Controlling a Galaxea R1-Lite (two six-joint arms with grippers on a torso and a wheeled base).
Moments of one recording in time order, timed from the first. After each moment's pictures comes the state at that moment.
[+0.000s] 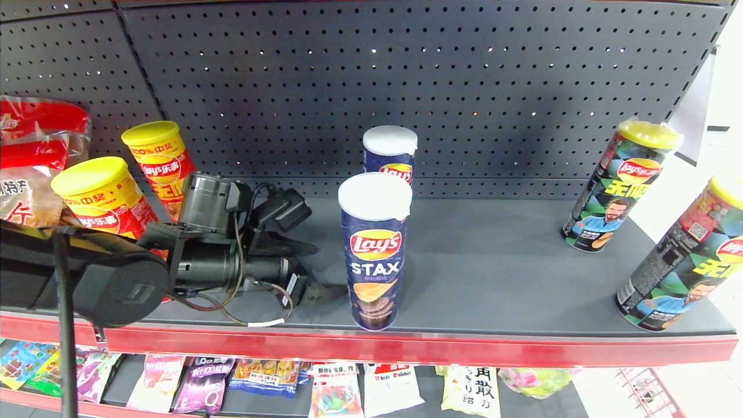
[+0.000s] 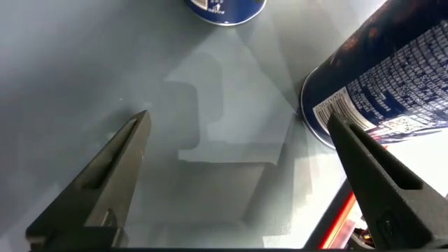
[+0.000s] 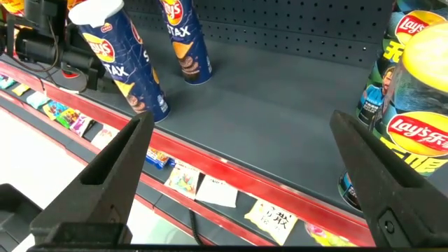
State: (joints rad) left arm -0.42 1.81 -0.88 -0.34 -0.45 0.27; right arm 0.46 0.67 -0.65 0.07 0.03 0.07
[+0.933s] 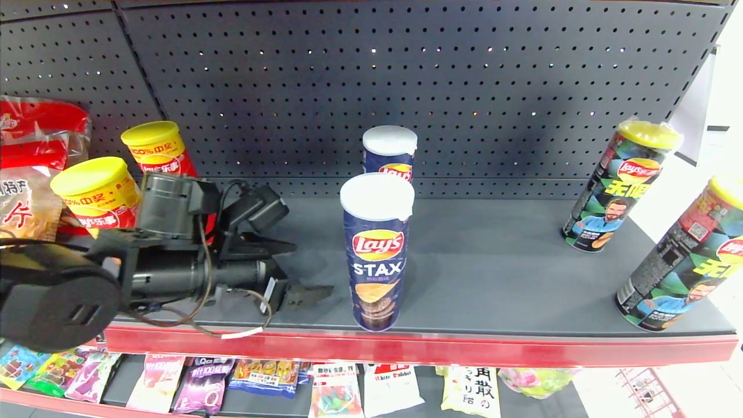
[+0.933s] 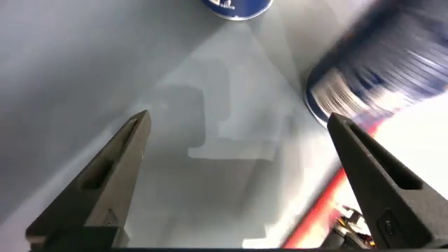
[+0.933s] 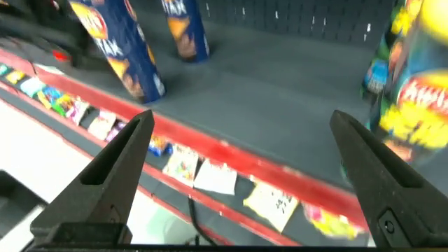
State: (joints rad) left arm -0.40 1.66 -0.77 -0.34 -0.40 0.26; right arm 0.46 0.62 -0.55 0.07 0.00 0.06
